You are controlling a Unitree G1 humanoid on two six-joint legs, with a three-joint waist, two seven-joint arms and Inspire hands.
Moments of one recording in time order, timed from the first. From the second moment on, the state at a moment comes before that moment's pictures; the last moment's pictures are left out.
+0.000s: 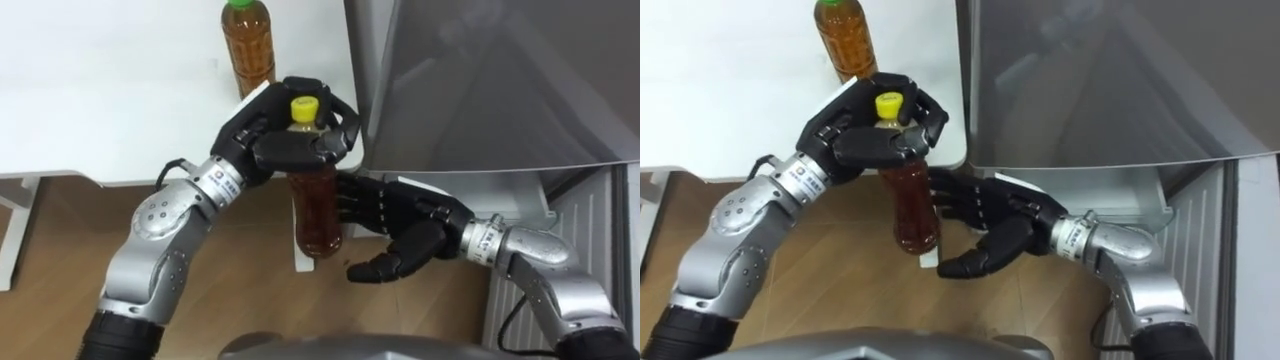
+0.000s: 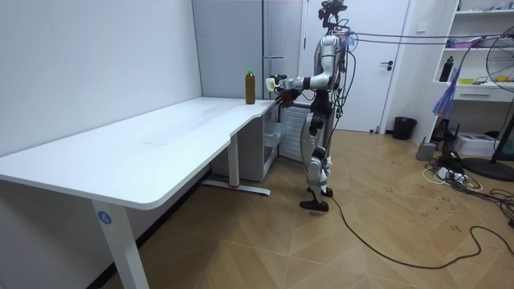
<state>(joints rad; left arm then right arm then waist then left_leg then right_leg) 0.09 0.29 -0.19 -0.06 -0.49 0.11 -0.46 0.12 -0.35 0.15 0.23 0.28 0.12 0.92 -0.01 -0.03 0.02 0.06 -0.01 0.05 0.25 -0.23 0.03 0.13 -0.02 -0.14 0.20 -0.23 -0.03</state>
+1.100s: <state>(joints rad) 0.07 0.36 -0.38 0.00 -0.67 0.13 -0.53 0.10 -0.42 0.33 0.22 0.43 0.14 0.89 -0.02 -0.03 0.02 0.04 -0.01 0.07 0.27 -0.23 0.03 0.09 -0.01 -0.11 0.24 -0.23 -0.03</state>
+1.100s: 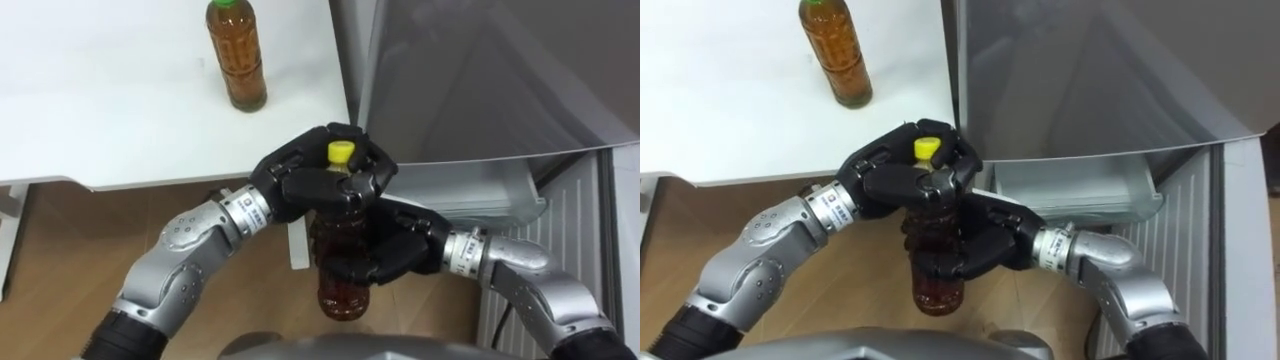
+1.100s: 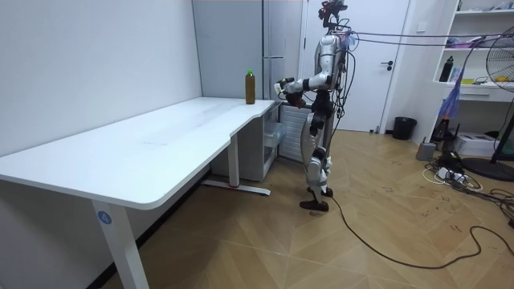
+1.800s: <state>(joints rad) 0.04 0.39 -0.39 0.00 -0.67 0.11 -0.54 0.10 -0.44 0.38 0.27 0.43 0.15 0.91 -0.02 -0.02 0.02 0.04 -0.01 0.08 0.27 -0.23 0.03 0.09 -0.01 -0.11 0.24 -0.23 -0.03</state>
